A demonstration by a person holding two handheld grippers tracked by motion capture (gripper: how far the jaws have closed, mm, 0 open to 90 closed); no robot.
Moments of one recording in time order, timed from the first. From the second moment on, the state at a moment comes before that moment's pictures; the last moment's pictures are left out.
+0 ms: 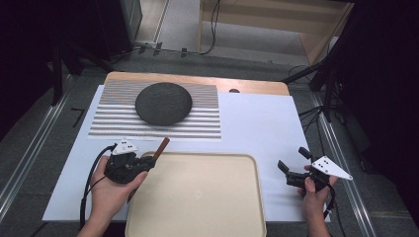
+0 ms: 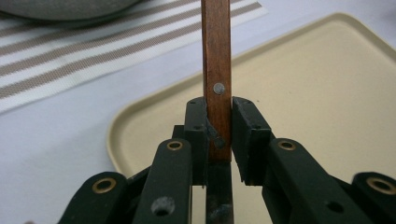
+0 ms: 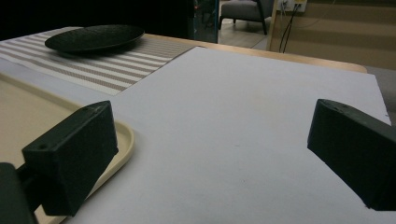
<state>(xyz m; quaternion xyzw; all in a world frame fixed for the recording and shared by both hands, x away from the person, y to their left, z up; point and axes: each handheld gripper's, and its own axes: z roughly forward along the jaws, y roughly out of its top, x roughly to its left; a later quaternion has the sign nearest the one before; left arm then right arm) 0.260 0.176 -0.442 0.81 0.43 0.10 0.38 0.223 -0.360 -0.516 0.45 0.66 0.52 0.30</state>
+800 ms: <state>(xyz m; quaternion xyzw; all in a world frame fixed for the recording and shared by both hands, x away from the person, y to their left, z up) 0.243 0.161 -0.478 0.81 0.44 0.06 0.38 0.223 -0.360 -0.516 0.45 0.66 0.52 0.30</state>
